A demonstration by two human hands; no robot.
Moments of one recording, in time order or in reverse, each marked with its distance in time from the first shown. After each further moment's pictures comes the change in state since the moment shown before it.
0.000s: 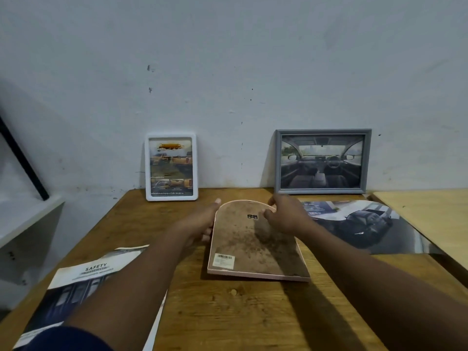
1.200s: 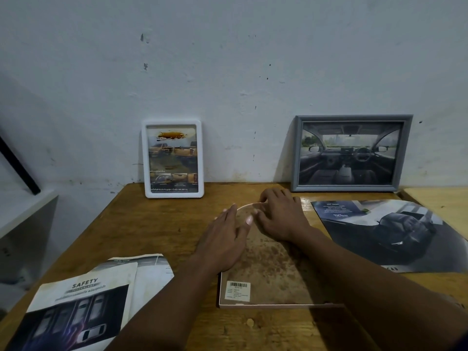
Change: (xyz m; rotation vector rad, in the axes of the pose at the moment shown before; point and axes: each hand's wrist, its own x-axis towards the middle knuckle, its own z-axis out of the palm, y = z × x) left_hand 0.055 -0.054 0.029 0.716 0.141 0.399; right_hand 0.067 0.005 0.066 -0.143 0.080 -0.305
